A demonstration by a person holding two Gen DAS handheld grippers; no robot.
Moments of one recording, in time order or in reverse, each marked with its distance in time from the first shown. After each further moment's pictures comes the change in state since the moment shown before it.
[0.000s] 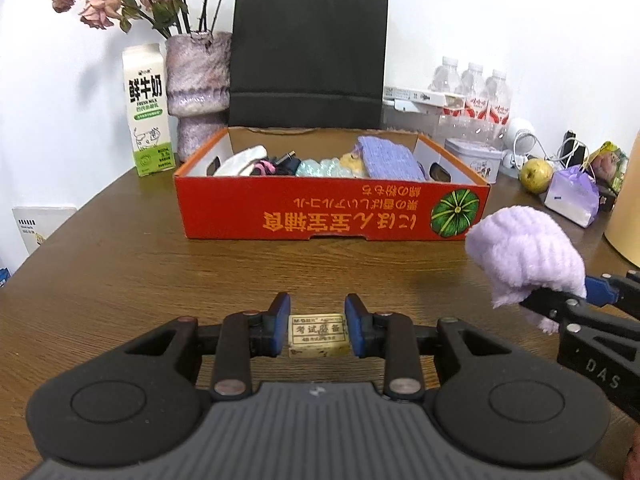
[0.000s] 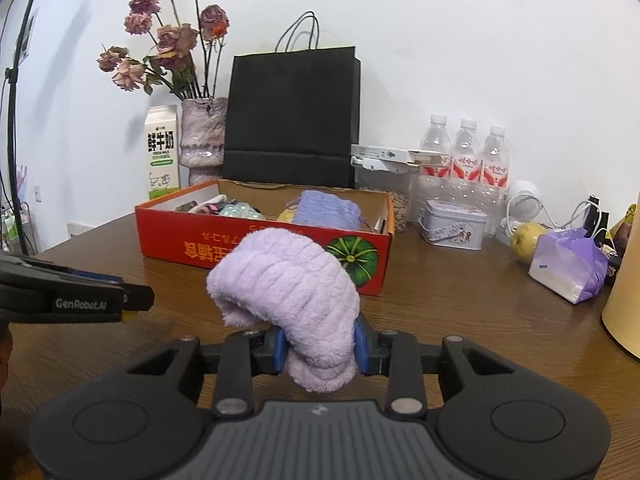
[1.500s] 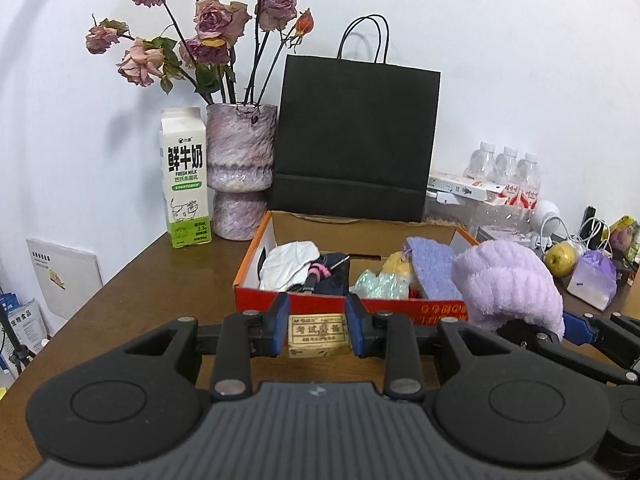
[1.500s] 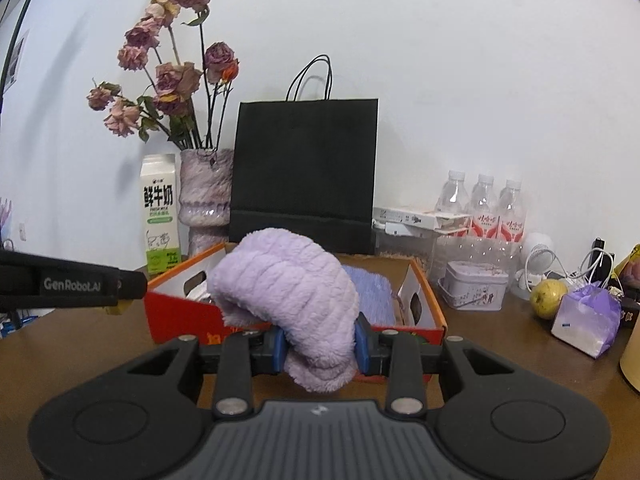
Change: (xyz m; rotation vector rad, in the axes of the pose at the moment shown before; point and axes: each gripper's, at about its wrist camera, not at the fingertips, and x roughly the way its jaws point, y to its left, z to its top) left arm -0.008 0.054 0.065 -0.058 -0.161 0.025; right arm 0.033 0.057 0.059 0.023 -0.122 -0.061
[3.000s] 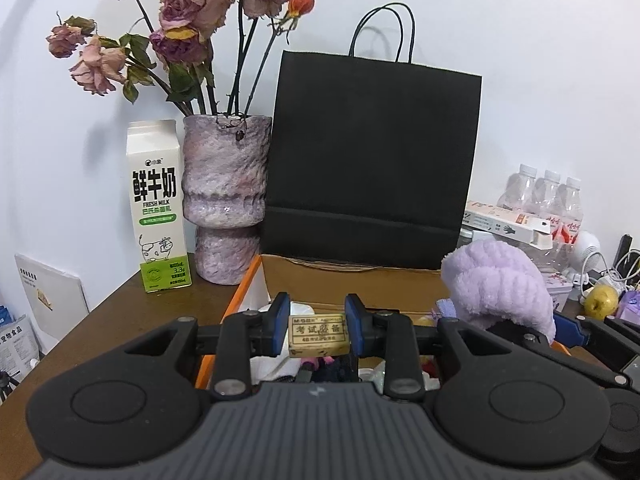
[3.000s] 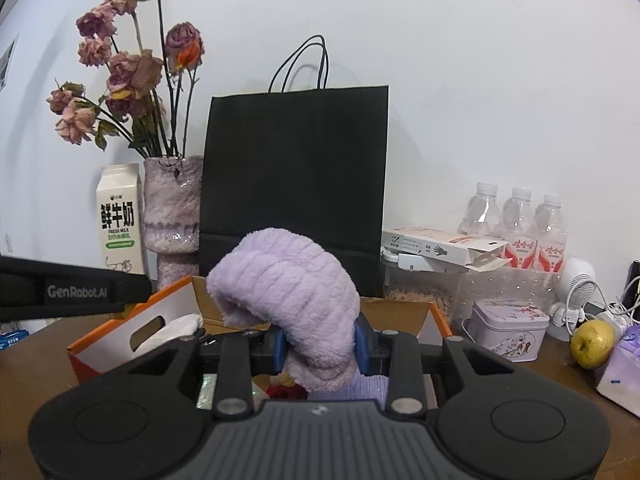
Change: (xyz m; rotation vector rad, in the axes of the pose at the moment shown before) left arm 0.110 -0.007 0.048 -0.012 -0.028 0.036; right arm 0.125 -0.018 0.038 -0.004 -0.016 0.013
